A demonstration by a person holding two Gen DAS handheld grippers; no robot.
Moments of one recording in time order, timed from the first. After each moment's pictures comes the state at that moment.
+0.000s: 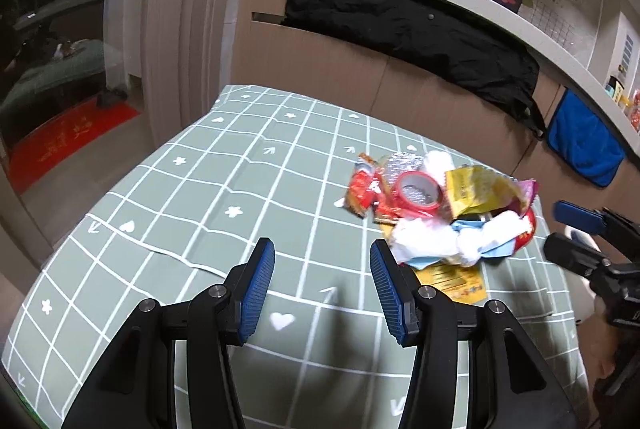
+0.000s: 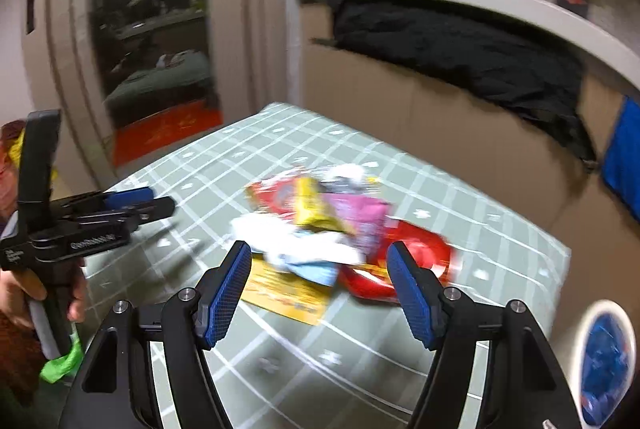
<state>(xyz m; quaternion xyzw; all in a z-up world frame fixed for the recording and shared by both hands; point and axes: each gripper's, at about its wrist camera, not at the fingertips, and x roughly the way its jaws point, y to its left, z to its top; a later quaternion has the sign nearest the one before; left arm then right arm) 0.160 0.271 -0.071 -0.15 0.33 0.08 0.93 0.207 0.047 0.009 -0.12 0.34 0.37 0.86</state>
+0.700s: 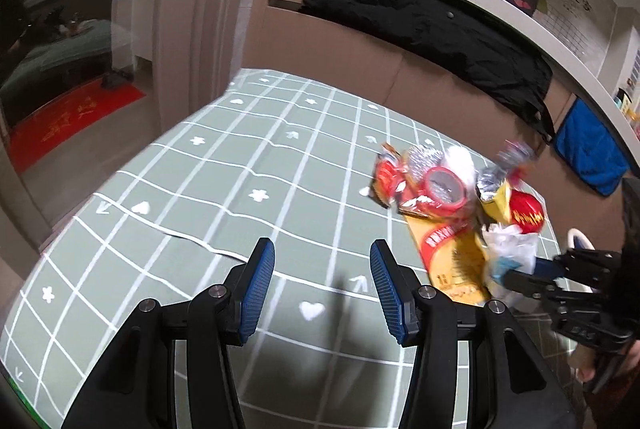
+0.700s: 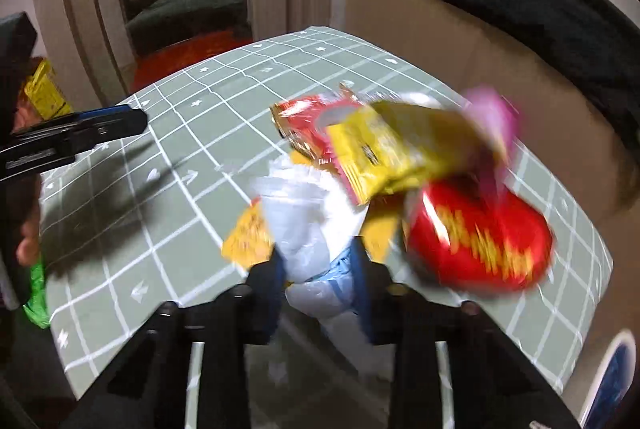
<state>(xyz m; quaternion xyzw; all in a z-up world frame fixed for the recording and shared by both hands) 0.158 0.286 -0.082 -0.17 0.35 0.08 0.92 0.221 0.058 -0.046 -0.17 0.42 0.38 0.81</state>
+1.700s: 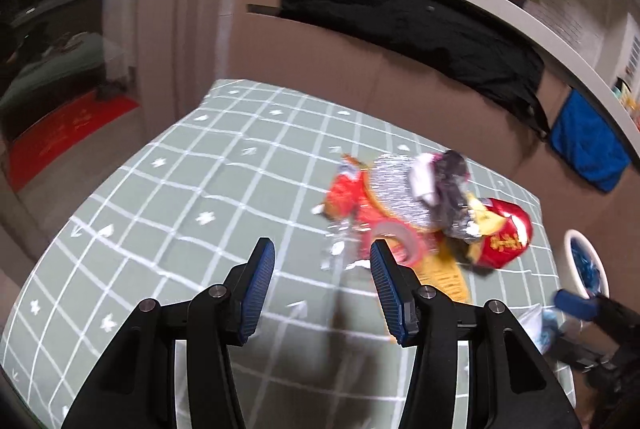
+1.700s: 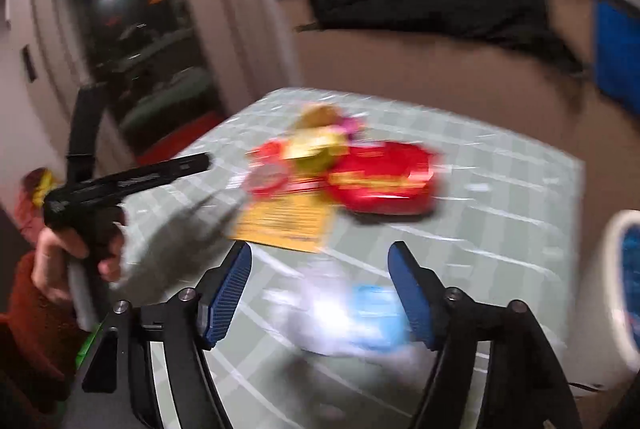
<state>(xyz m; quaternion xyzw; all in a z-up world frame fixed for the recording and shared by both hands) 0.186 0.257 -0.063 -0.16 0.35 0.08 0.92 0.189 -0.011 -0.021 -0.01 0.40 0.38 0.83</state>
